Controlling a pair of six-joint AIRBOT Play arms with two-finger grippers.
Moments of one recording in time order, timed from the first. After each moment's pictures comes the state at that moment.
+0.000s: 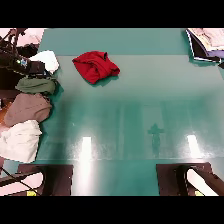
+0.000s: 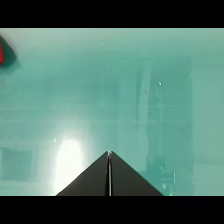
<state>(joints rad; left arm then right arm) 0.08 -1.31 1.57 1.13 -1.42 -1.31 -0.30 -0.96 1.48 -1.23 1.38 1.48</state>
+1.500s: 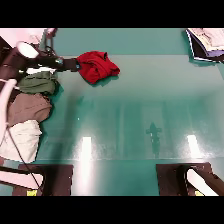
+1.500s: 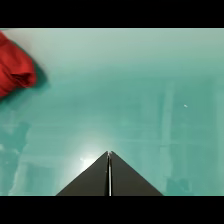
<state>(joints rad) -0.10 -1.63 1.55 1.01 -0.84 -1.25 -0.30 -0.96 1.48 -1.11 1.31 1.48</state>
